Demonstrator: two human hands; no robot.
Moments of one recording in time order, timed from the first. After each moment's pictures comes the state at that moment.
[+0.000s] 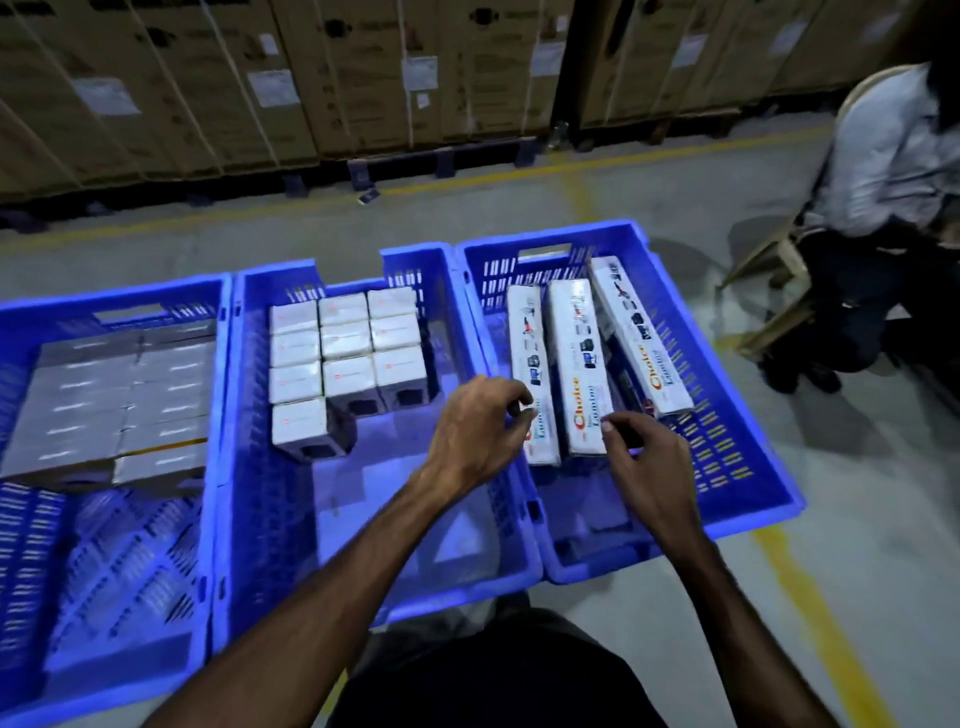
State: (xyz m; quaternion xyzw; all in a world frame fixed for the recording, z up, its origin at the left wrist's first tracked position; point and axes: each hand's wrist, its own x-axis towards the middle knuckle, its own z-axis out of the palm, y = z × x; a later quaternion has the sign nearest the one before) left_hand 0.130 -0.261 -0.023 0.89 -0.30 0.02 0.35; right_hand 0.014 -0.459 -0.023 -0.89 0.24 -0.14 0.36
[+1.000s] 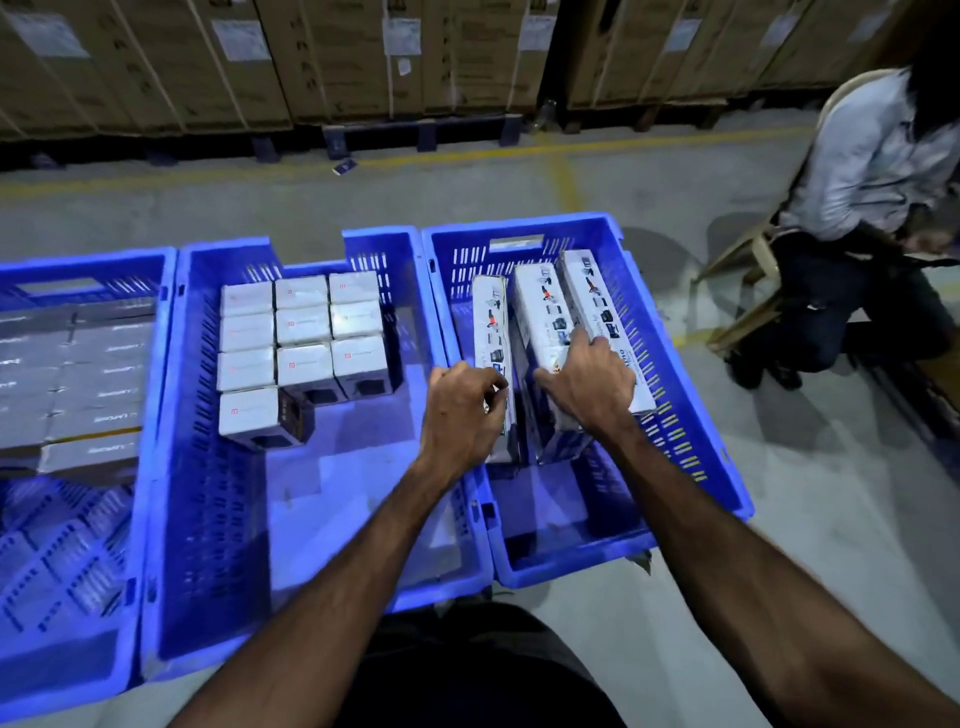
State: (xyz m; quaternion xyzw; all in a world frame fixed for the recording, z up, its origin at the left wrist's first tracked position) left_hand 0.138 -0.308 -0.054 0.91 -0.20 0.04 0.37; right_hand 0.125 -0.486 -0.017 -0.97 0.23 0.02 0.06
